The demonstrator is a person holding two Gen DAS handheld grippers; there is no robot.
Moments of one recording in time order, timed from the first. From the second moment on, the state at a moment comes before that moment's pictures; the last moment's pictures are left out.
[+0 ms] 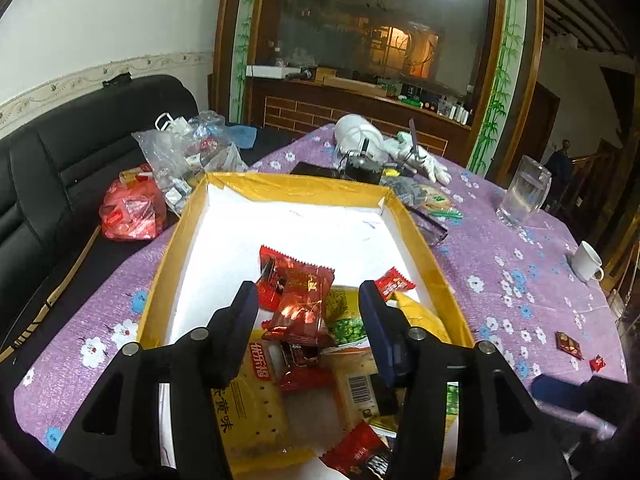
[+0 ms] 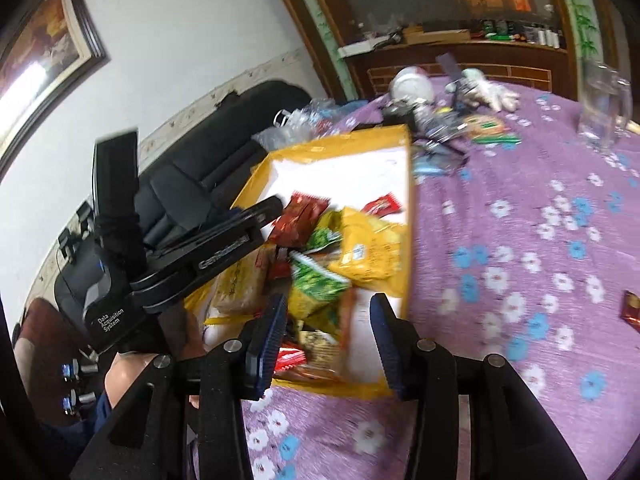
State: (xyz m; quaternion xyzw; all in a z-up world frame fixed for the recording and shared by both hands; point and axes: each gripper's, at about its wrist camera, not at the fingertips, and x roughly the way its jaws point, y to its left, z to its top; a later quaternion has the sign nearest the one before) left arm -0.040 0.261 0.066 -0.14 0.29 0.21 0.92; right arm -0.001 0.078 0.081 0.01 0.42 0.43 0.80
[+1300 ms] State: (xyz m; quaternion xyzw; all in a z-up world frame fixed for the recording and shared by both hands) left arm -0.013 0.074 0.080 -0.01 0.37 0.00 0.93; right arm 0.127 -0.134 0.036 0.14 0.48 0.27 0.82
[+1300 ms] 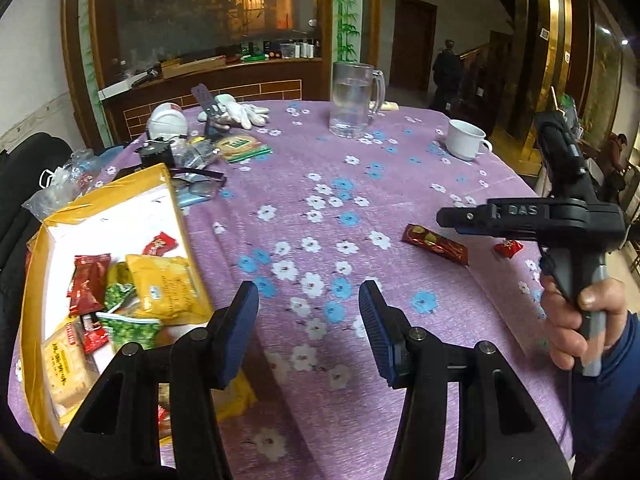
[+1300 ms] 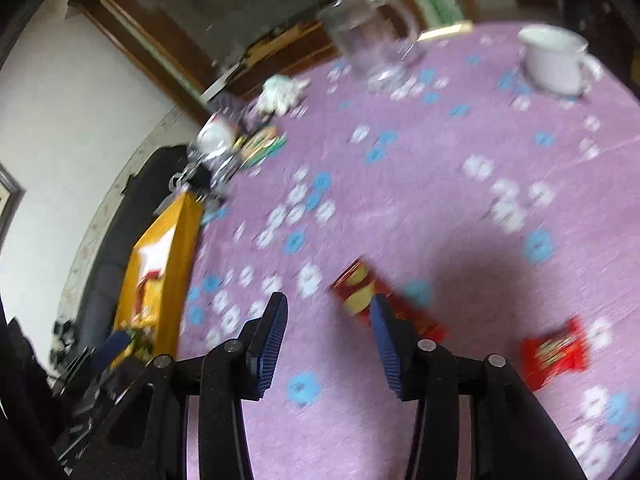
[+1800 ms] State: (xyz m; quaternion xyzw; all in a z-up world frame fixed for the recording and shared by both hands) left arm 0.013 0.055 0.069 -0.03 0.42 -0.03 0.91; right arm 0.116 -0.152 0.047 0.14 0.46 0.23 0.84
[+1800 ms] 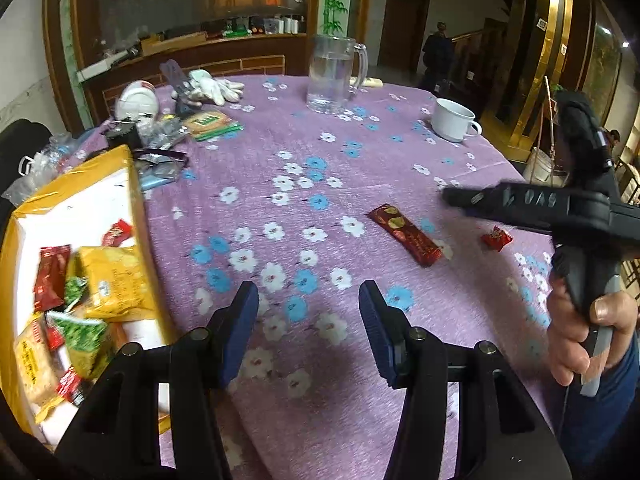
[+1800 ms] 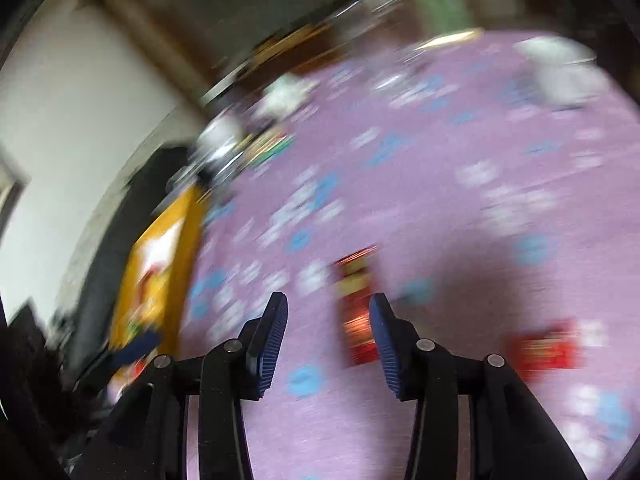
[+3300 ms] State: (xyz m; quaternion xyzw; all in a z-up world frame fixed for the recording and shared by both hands) left arm 0.087 0.001 0.037 -0.03 0.48 -0.09 0.87; right arm 0.082 -0.174 0.049 0.10 0.42 0.15 0.89
